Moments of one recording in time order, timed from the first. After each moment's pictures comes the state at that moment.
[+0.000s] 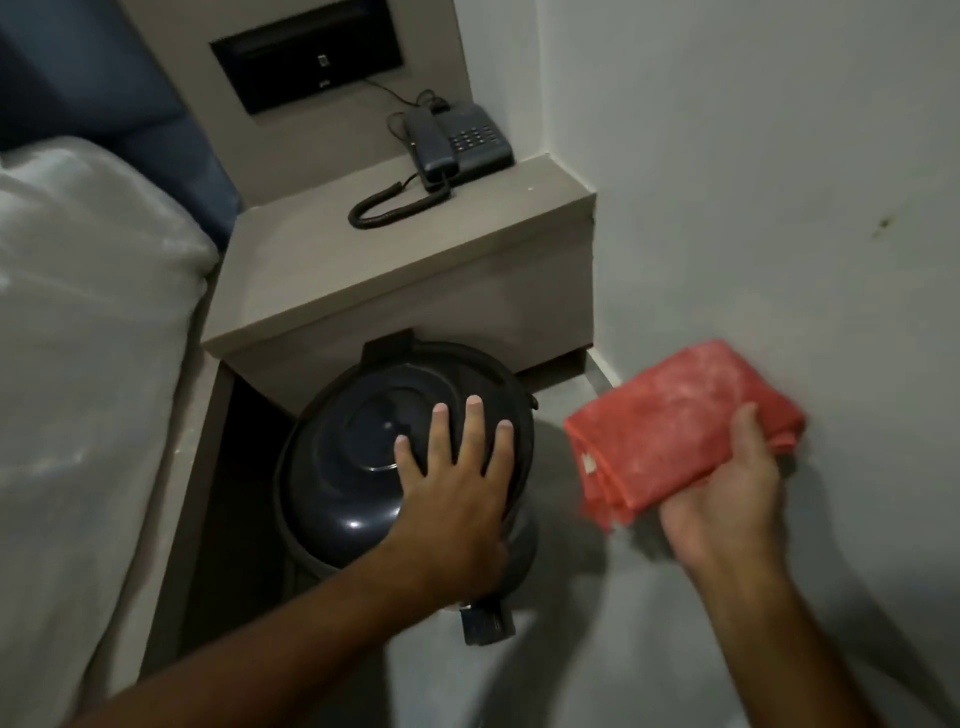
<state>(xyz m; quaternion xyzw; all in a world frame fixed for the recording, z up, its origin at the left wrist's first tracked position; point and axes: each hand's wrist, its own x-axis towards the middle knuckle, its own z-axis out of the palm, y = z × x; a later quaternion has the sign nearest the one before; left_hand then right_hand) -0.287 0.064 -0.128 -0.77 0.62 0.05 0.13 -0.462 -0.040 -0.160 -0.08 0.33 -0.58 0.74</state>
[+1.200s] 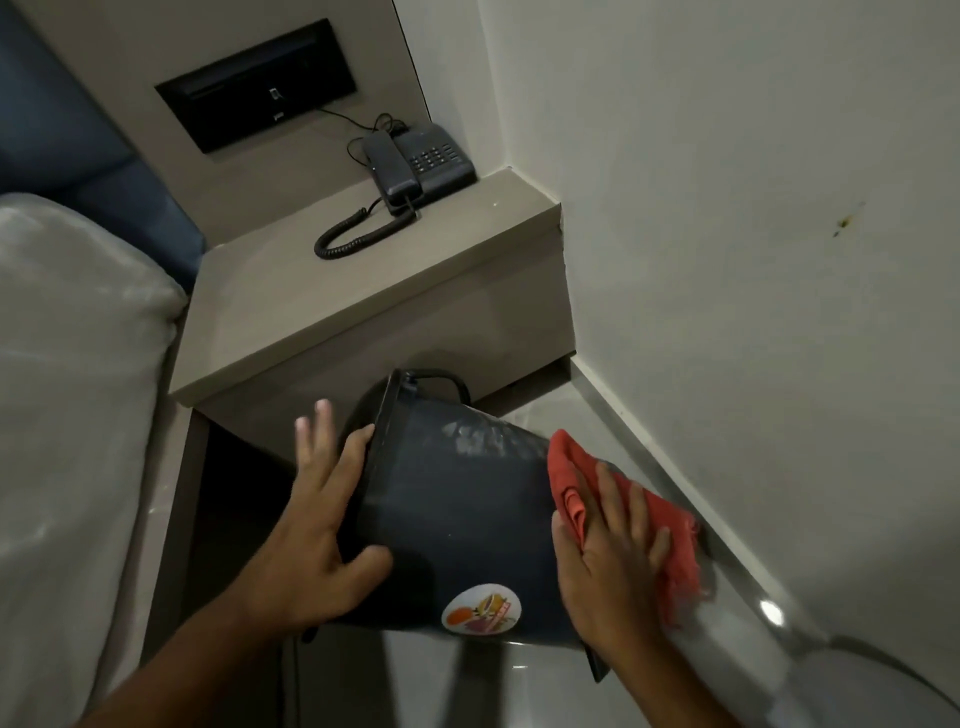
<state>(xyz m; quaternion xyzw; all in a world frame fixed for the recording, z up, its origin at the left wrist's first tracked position) -0.190 0.100 -0.097 -0.74 0.64 0.14 -0.18 -0.414 0.015 -0.243 -0.71 0.61 -0.26 0.23</state>
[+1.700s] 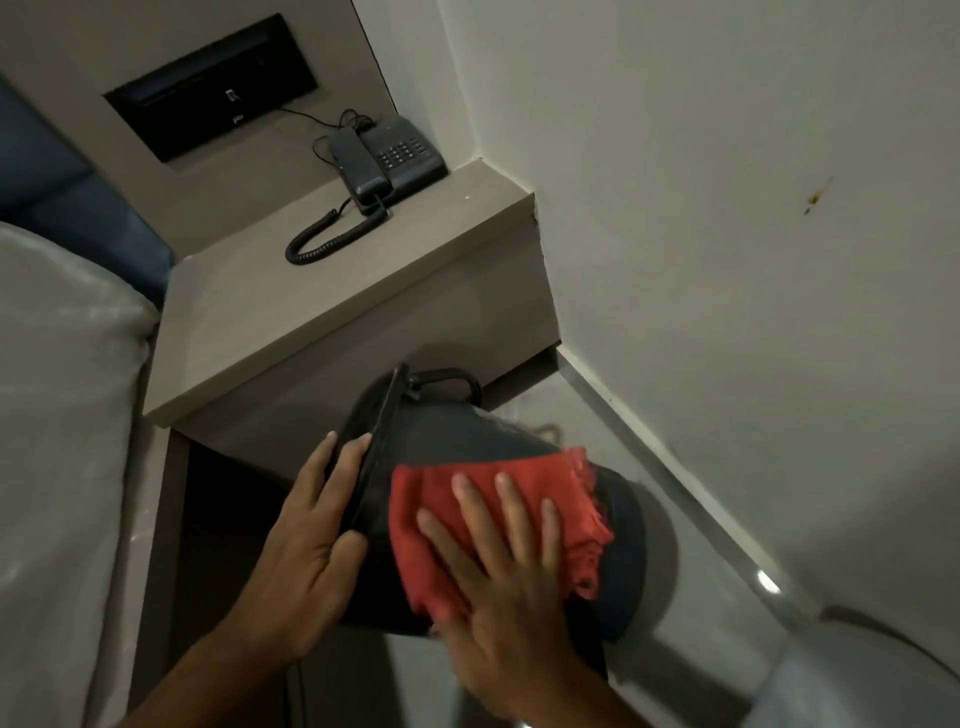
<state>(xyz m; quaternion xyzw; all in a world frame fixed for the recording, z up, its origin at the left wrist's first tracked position) -0.197 0.100 -0.104 -0.75 0.62 0.14 -0.20 -0.370 0.064 -0.225 -0.85 0.40 -0.29 0.20</state>
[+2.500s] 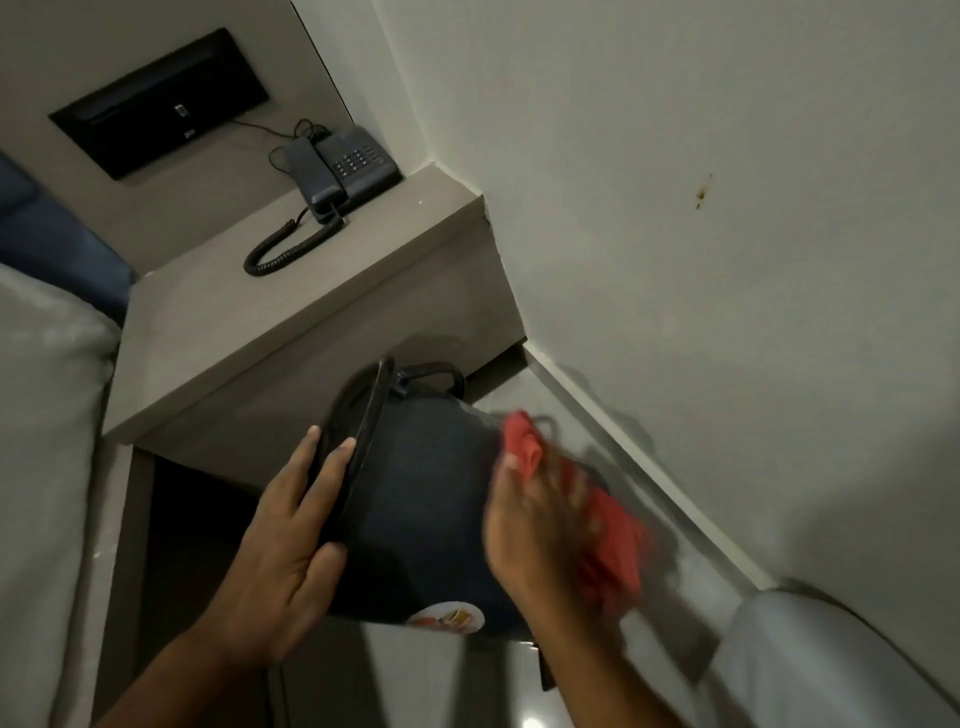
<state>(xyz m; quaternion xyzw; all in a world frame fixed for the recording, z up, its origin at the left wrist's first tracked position) -0.217 0.097 -0.094 -0.71 0.68 0.10 -0.15 -0.393 0.005 -0.191 -0.54 0.68 -0.25 0.43</state>
